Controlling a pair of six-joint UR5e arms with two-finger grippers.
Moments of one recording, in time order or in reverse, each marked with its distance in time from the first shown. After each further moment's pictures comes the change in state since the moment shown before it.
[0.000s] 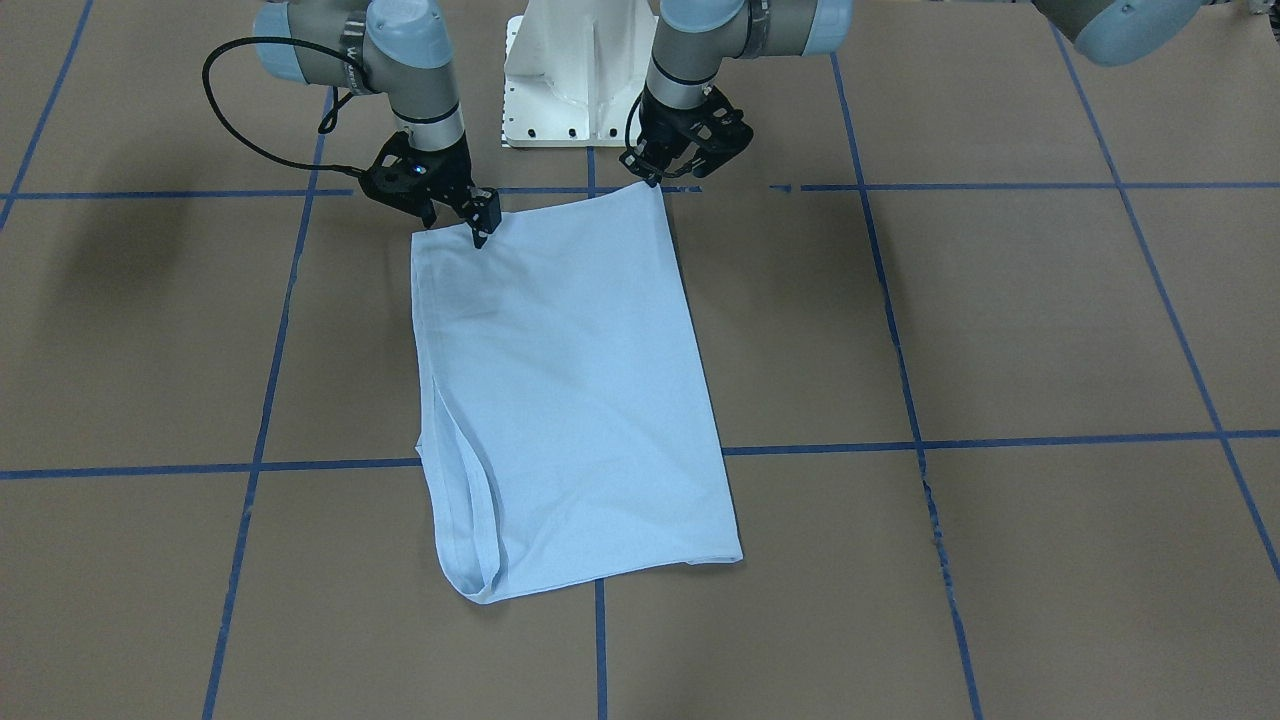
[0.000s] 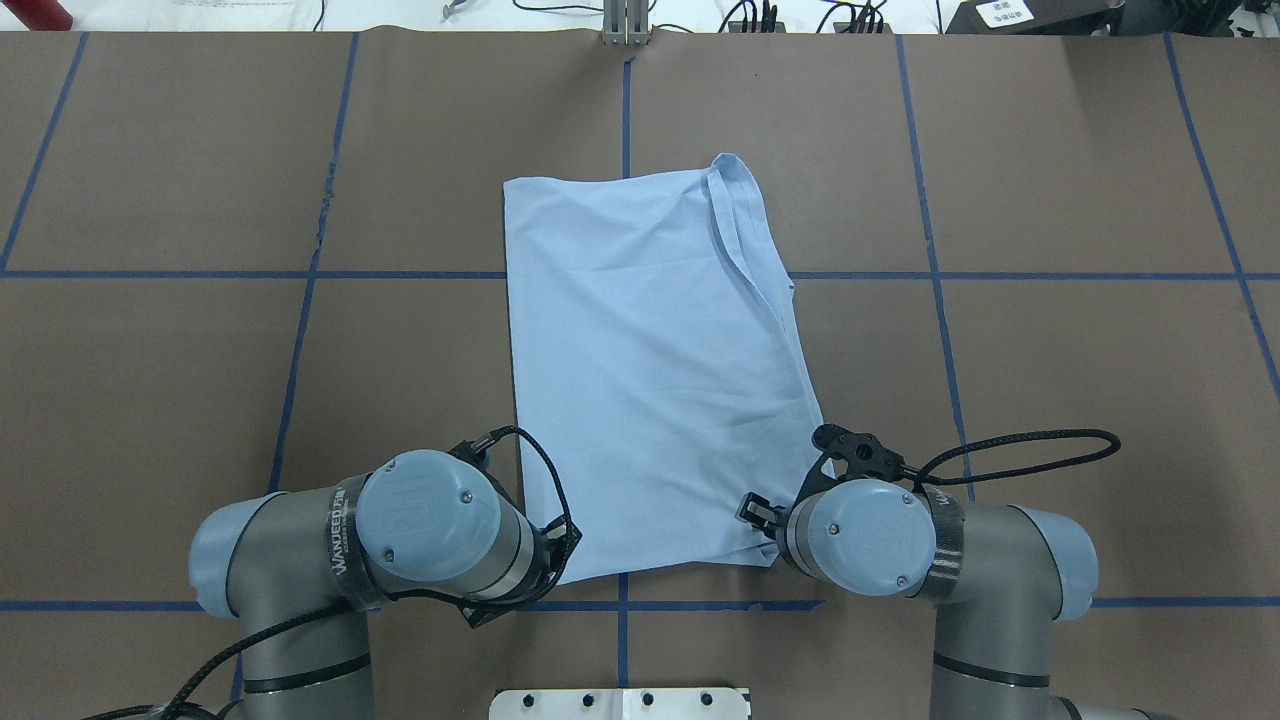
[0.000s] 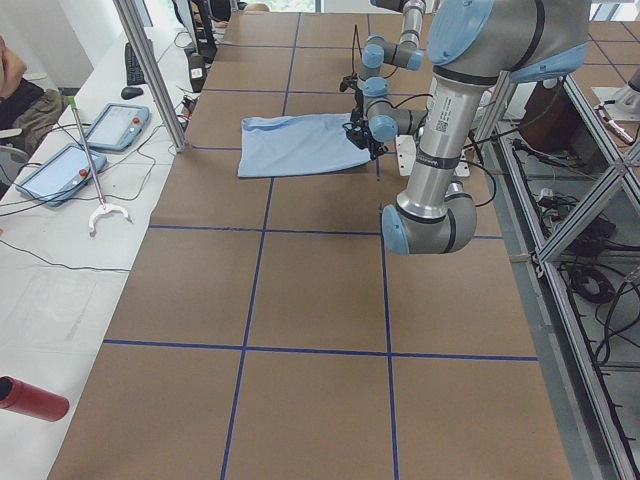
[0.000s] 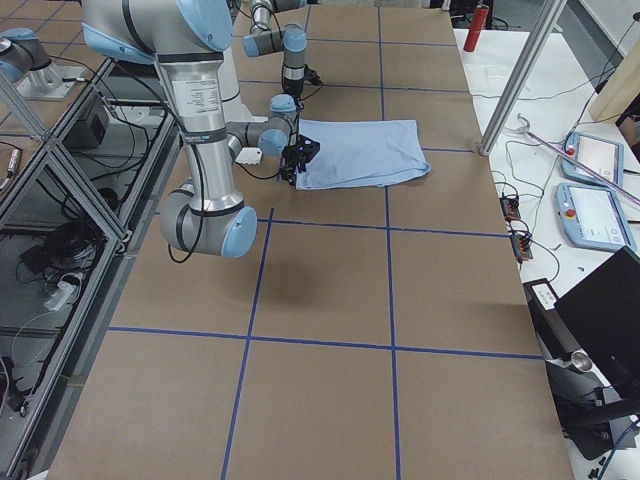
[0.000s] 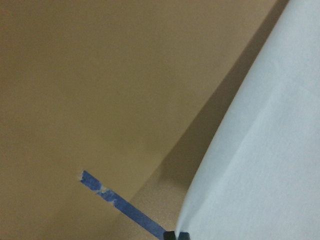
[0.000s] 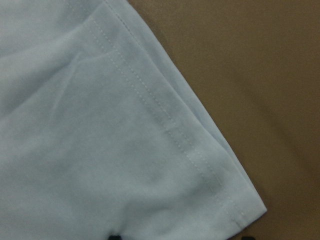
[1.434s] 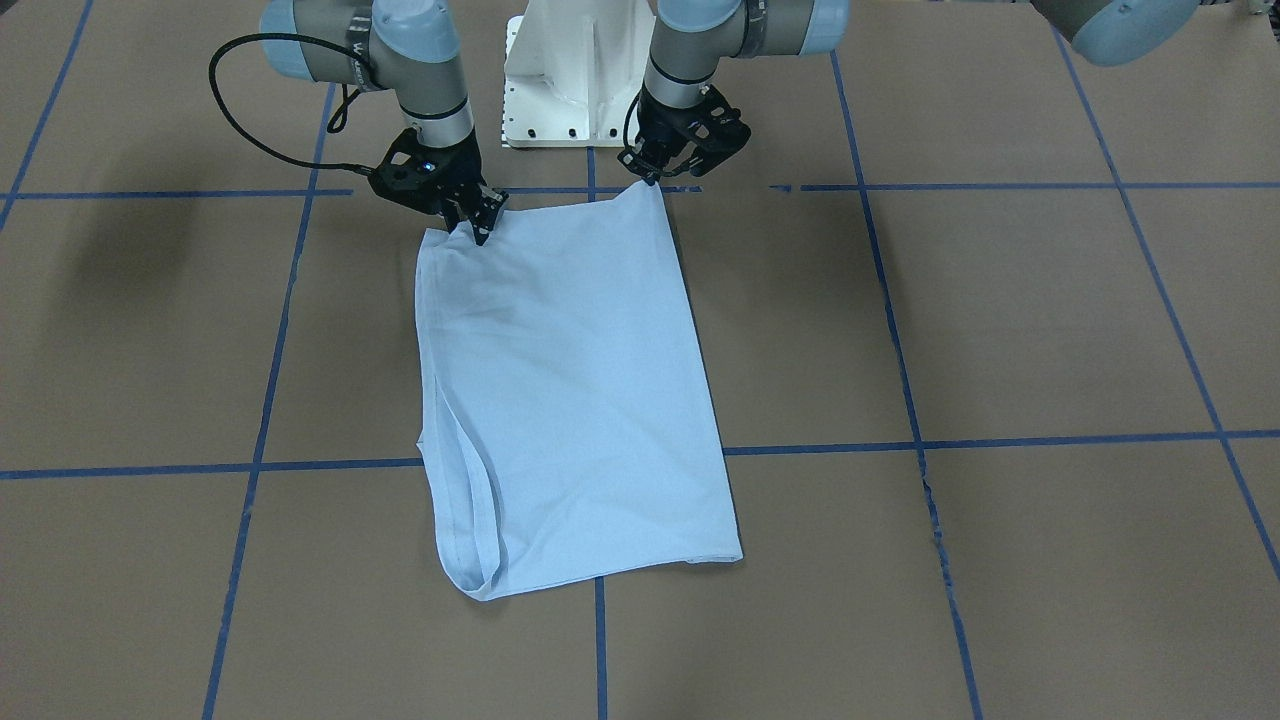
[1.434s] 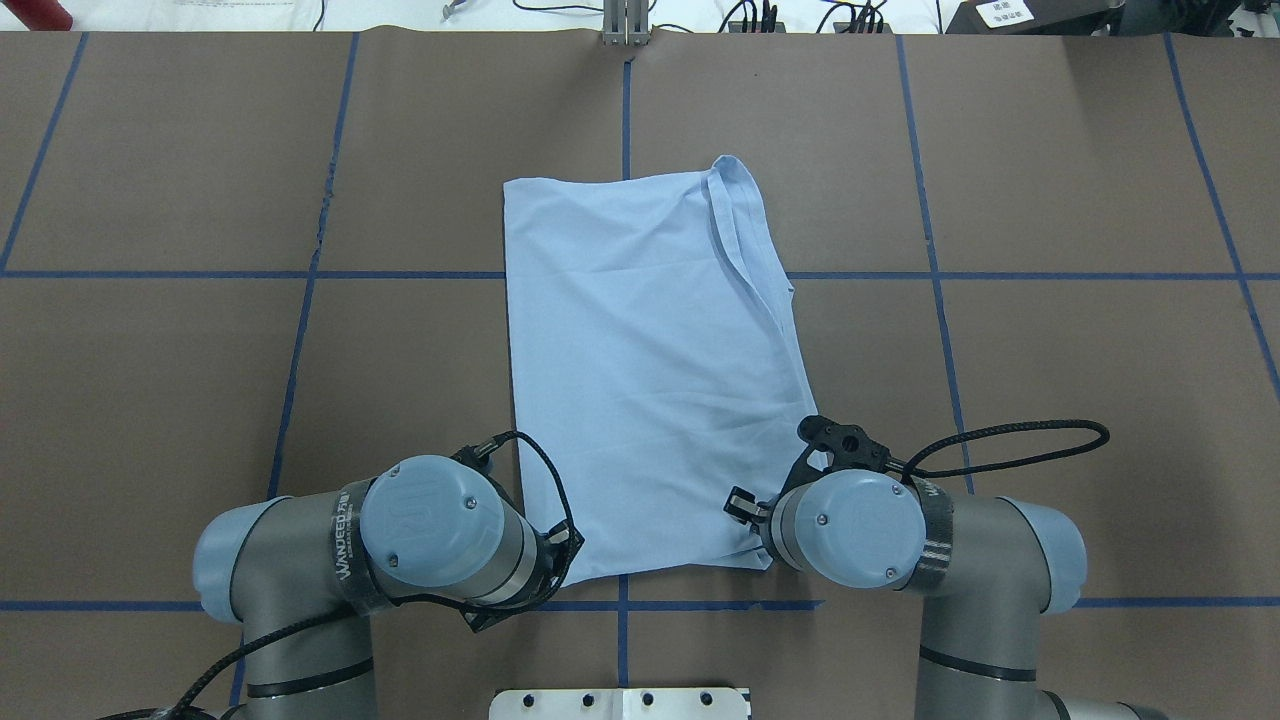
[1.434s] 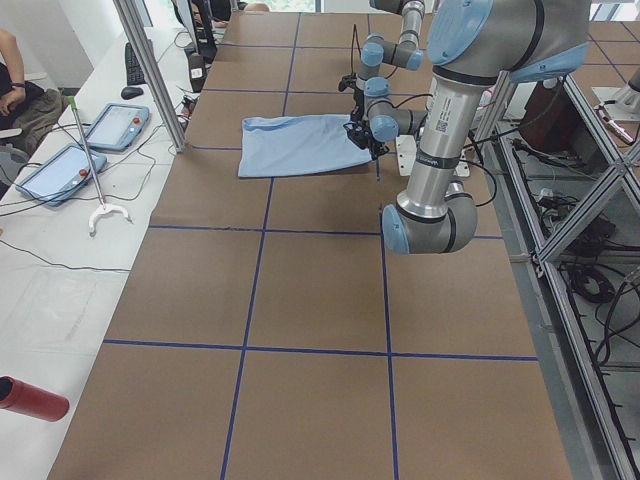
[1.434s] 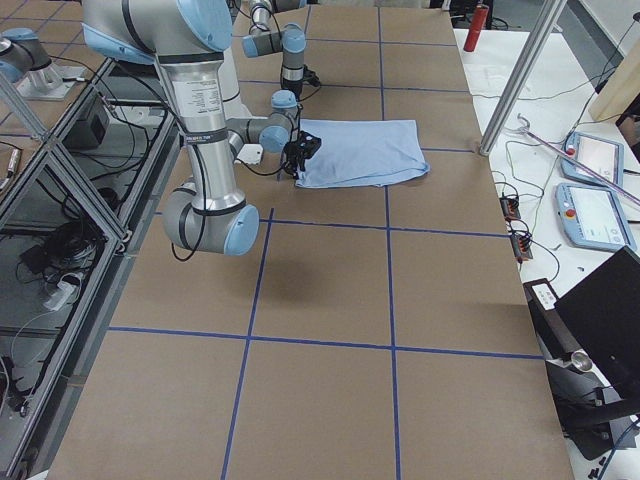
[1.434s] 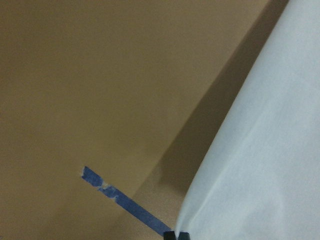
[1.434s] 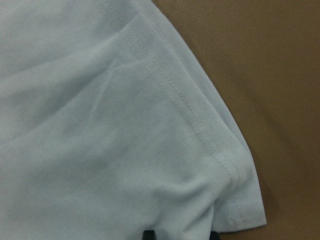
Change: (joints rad) left arm 0.007 -0.002 0.004 0.000 0.002 0.000; right arm 0.010 0.037 0.004 -0.003 0.006 0.000
